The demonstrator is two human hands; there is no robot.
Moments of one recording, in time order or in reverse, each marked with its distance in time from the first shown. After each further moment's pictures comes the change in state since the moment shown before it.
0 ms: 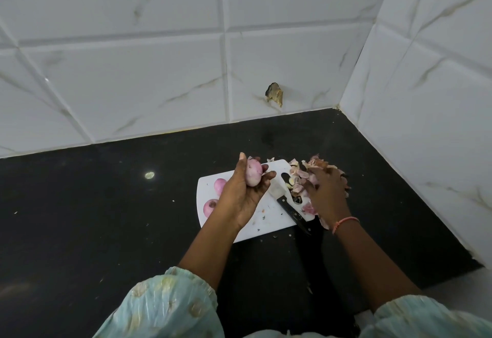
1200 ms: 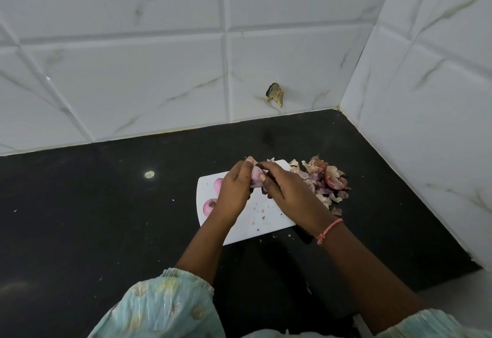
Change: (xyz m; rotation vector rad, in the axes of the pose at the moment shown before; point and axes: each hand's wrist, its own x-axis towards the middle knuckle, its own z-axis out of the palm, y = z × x) left_hand -0.003 0.002 -0.009 0.929 0.045 0.391; right_hand -0.048 -0.085 -0.018 0.216 -0.152 -0.629
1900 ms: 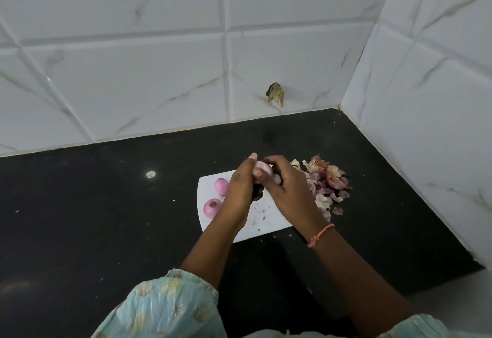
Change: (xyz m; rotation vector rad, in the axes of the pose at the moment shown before) left_hand -0.009 0.014 0.008 -0.324 -0.051 -0.164; right_hand 0.003 -0.013 0.007 0.227 0.238 0.113
